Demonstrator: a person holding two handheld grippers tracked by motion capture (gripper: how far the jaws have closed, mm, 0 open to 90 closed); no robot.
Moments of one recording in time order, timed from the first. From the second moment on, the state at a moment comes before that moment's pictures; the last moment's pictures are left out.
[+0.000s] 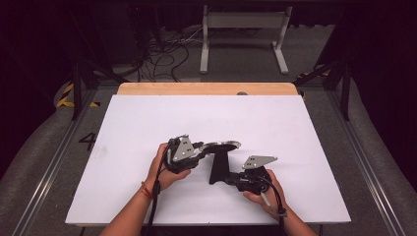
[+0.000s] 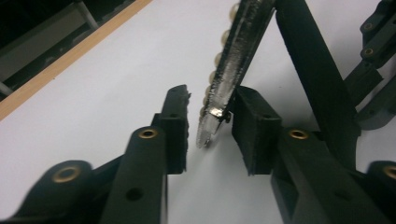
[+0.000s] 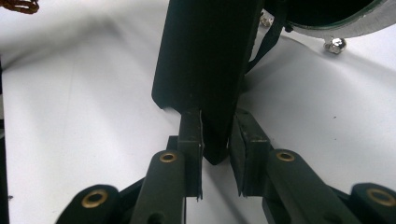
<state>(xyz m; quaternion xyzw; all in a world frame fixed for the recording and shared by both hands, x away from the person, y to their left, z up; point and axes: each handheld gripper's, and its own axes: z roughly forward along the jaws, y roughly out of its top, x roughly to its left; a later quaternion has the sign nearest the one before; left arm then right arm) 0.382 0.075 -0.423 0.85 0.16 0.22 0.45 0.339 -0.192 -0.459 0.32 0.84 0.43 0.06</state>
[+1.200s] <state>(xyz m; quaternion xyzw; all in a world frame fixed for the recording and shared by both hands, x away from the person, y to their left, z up) 0.377 0.073 -0.423 0.86 0.16 0.23 0.43 0.320 -0.133 -0.458 0.41 0.77 0.44 0.20</state>
